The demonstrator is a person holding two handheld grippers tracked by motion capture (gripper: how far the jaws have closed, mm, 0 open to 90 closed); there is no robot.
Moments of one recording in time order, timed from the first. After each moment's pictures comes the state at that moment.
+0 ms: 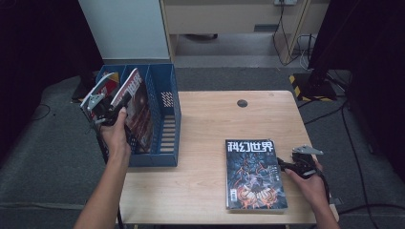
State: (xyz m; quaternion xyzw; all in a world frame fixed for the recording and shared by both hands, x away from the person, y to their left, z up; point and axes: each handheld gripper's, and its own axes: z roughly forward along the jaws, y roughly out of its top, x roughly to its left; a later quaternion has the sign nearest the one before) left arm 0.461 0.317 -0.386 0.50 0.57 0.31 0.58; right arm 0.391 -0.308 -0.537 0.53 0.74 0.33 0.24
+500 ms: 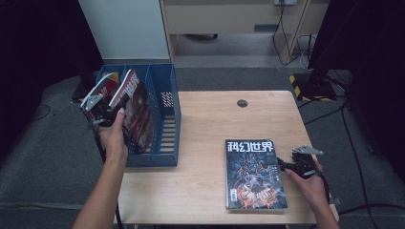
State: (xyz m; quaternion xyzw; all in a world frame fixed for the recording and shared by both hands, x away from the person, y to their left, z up) left arm 0.459 0.322 -0.386 0.51 0.57 0.31 0.56; right arm 0.391 -0.308 -0.537 0.53 0.74 0.33 0.24
